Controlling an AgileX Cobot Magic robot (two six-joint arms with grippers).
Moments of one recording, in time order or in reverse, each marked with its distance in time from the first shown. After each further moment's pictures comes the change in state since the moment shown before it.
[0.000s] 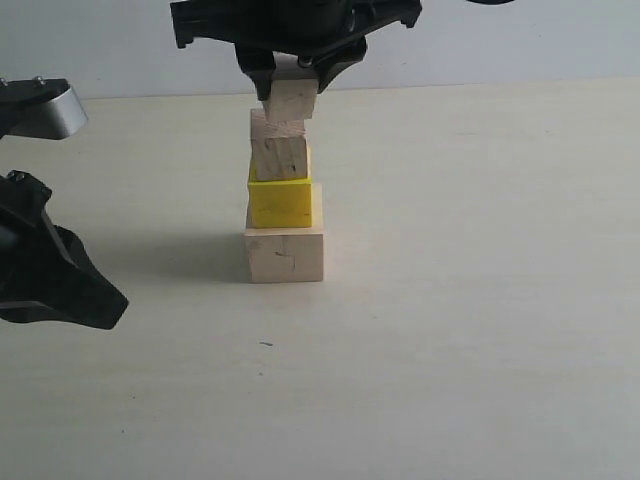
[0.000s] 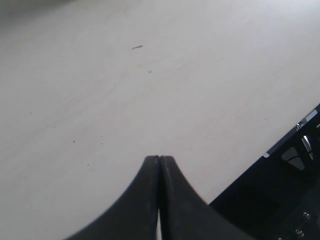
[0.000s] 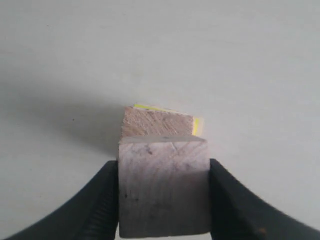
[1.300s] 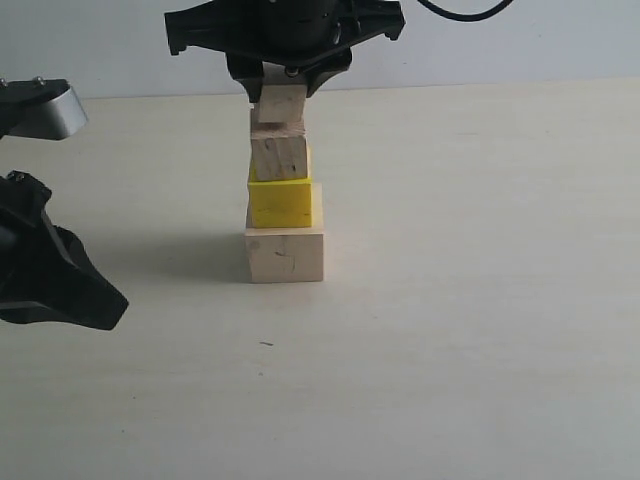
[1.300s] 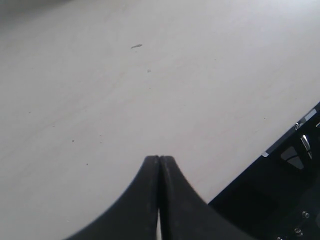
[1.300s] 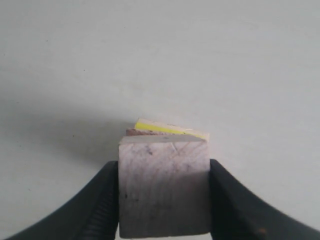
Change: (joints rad) left arm 0.000 0.000 0.000 -0.002 0.002 0.000; right arm 0.000 0.037 0.000 -0.025 -0.055 0.041
